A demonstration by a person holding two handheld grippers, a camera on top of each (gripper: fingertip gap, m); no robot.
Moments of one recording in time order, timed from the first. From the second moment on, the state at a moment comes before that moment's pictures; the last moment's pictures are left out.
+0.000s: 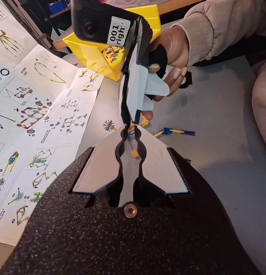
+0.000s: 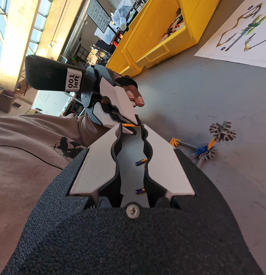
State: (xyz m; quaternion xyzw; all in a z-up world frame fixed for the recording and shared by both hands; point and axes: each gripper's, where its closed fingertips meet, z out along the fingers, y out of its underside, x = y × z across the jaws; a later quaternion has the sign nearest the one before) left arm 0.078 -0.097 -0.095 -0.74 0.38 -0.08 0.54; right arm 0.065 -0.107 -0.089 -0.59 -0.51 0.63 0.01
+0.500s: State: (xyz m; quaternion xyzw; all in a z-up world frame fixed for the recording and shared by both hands) left arm 0.043 -0.078 -0.091 -0.79 0.18 -0.24 0.54; right arm 0.107 -0.073 -0.137 -0.51 -0.77 0.35 0.17
